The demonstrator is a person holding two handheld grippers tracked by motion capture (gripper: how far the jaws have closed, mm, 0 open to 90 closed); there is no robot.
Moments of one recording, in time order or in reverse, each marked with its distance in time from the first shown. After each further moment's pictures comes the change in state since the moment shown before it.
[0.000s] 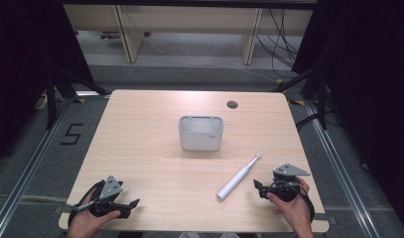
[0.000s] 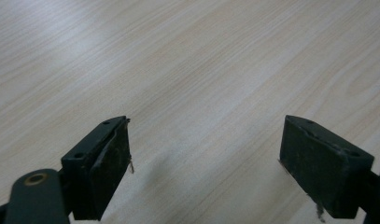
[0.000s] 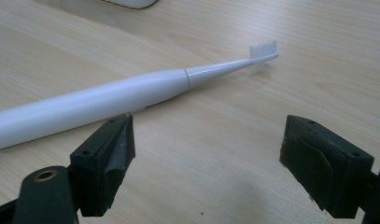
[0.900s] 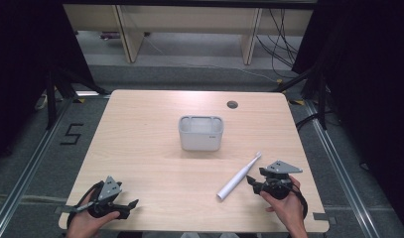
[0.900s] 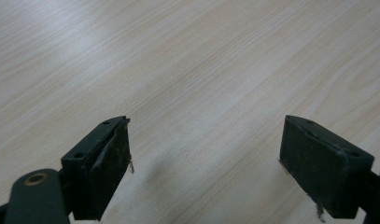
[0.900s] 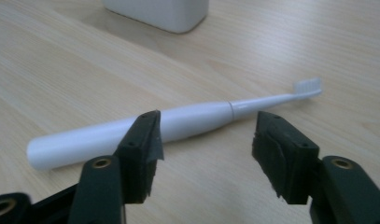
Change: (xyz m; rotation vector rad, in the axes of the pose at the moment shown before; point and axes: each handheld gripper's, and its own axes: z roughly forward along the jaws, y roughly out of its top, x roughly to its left) left arm 0.001 -0.003 -0.002 0.008 0.008 0.014; right arm 0.019 0.016 0.004 -0.041 0.087 -0.051
